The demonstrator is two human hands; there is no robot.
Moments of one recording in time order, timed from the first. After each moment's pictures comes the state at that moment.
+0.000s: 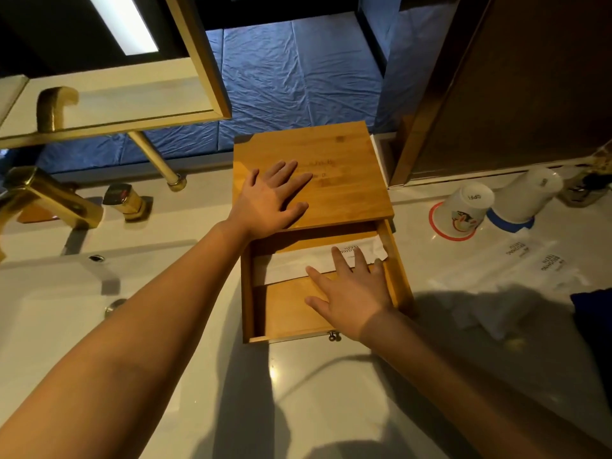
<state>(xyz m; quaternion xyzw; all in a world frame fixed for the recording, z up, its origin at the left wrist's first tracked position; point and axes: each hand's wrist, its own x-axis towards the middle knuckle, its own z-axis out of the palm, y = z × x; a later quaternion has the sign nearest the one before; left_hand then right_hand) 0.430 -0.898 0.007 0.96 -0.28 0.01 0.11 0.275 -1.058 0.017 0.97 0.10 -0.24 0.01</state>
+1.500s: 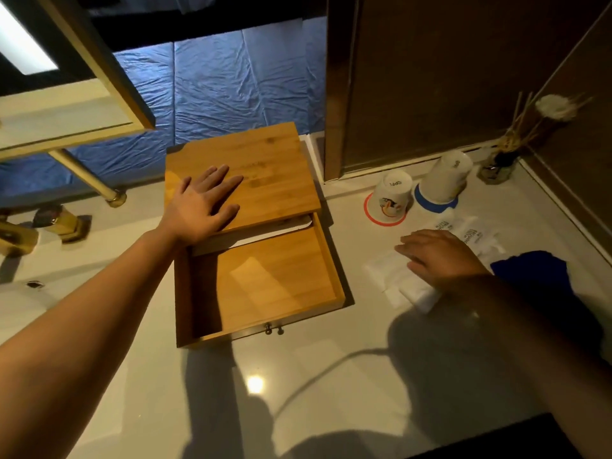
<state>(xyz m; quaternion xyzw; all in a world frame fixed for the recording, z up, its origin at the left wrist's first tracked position) 0.429 -0.900 0.010 0.96 -0.26 0.00 0.10 0.251 -1.295 -0.005 0.99 0.05 -0.16 -0.04</state>
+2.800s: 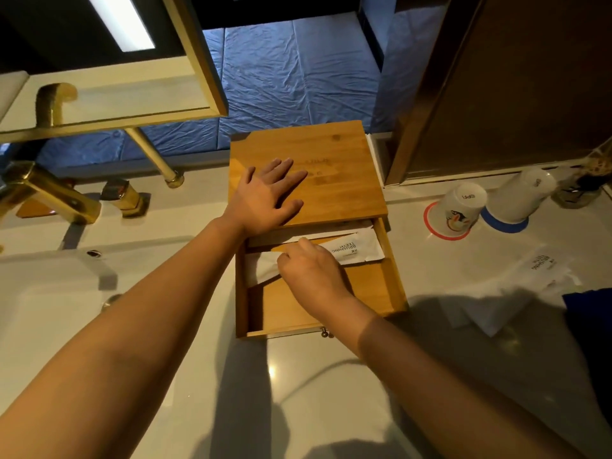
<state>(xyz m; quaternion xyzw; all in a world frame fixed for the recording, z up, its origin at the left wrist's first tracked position) 0.428 -0.899 0.010 0.96 -0.27 0.00 0.12 0.291 -1.018 0.031 0.97 0.23 -0.02 -0.05</state>
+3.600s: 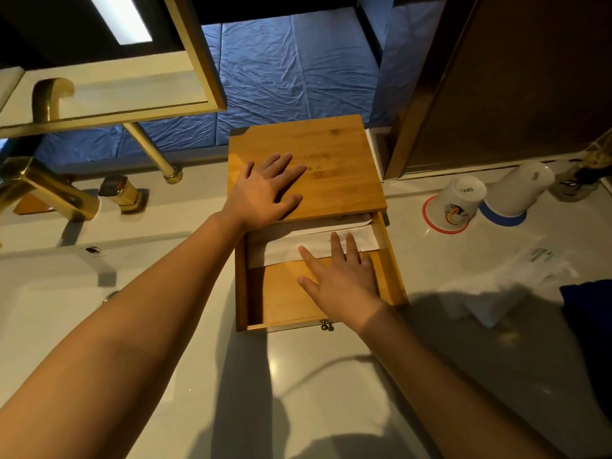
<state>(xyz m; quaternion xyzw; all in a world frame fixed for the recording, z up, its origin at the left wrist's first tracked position) 0.427 -0.900 0.011 0.96 -0.27 0.00 0.10 0.282 -1.054 0.001 0.97 0.05 -0.24 -0.05</state>
